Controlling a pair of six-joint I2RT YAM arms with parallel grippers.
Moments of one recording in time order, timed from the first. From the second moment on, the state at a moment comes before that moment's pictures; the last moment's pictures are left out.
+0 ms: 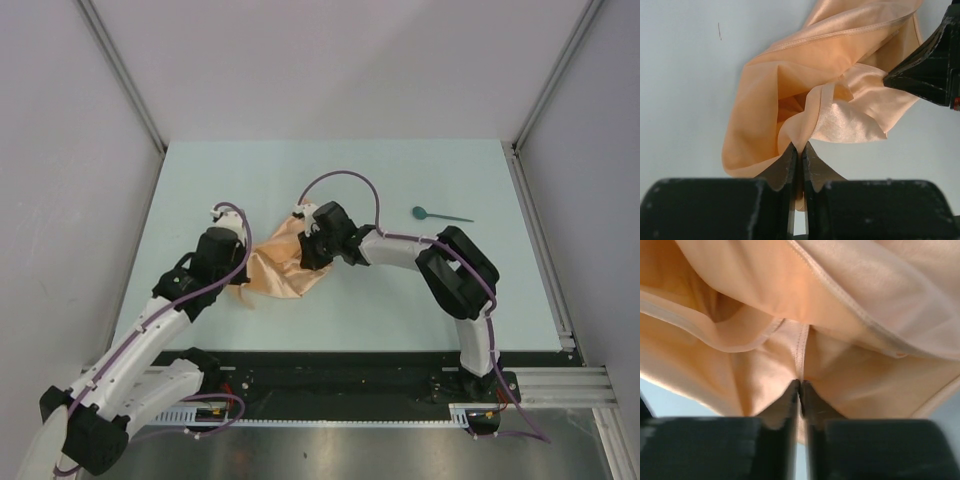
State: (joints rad) left arm -0.47 0.86 0.75 -0.62 -0.26 -0.27; right arm 0.81 2.01 1.30 -0.03 -0.26 0.22
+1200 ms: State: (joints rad) left arm -0.24 1.06 2.09 -0.68 0.11 0.10; right arm 0.71 1.17 1.80 -0.24 -0.08 -0.05
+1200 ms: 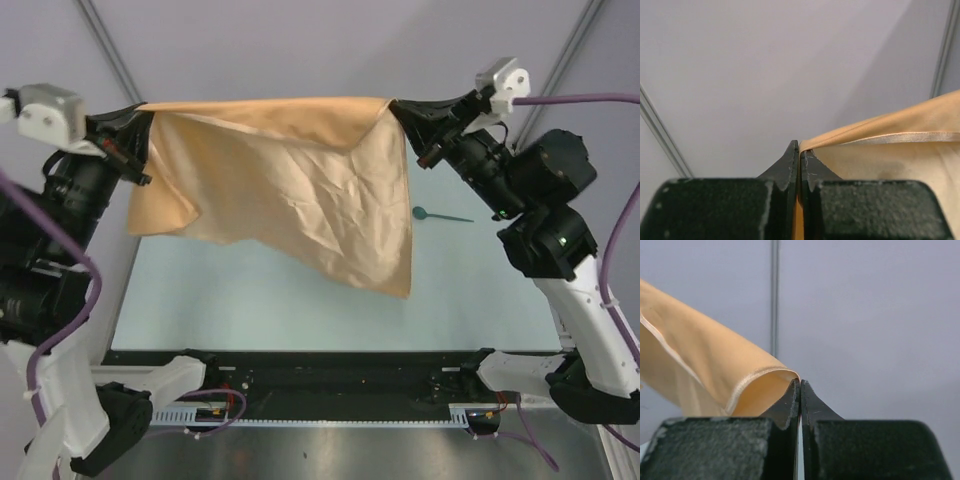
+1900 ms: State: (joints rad) left arm -0.05 2.37 2.16 -0.74 0.08 0.04; right arm 0.30 2.43 2.03 -0.31 -0.23 0.09
